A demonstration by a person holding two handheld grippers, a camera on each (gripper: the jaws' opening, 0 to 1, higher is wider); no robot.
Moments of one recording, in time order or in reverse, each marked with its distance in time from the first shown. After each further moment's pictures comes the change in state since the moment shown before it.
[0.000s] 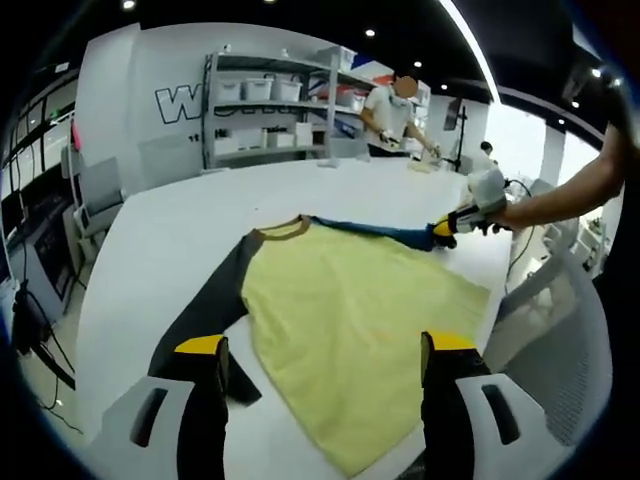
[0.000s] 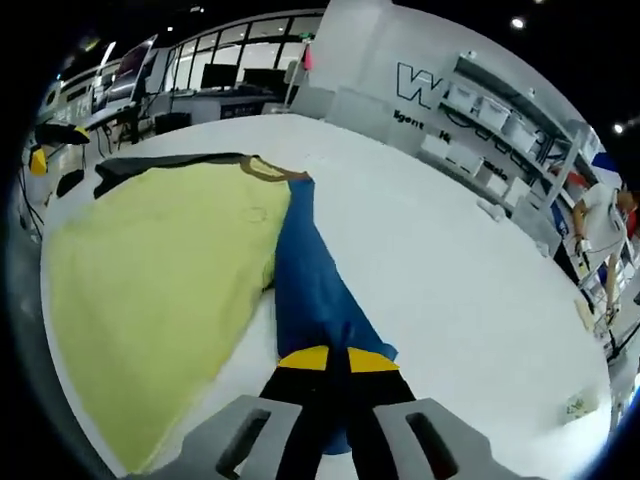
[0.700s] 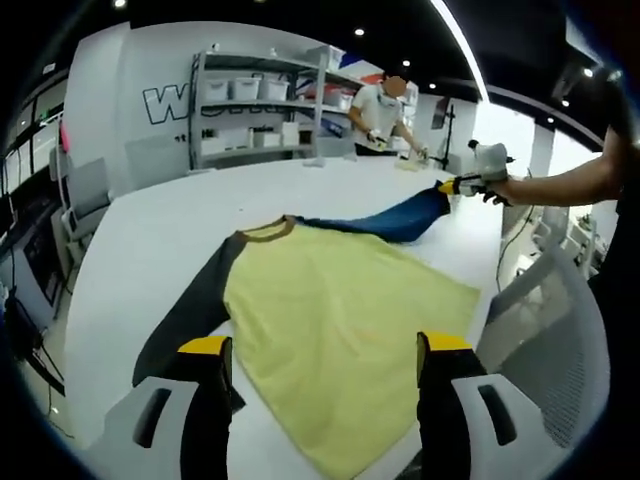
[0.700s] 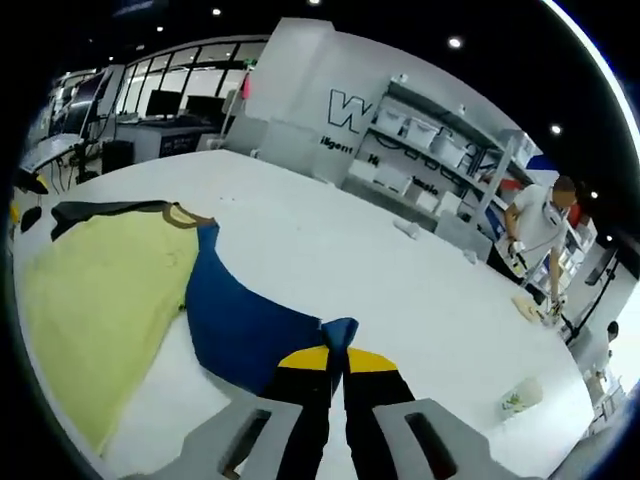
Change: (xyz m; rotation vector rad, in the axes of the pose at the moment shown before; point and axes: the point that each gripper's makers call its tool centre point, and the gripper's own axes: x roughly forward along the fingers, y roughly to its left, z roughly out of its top) left arm 0.009 -0.014 0.002 0.012 0.001 -0.061; right arm -0.056 -0.107 0.019 0.081 -0.106 -0.252
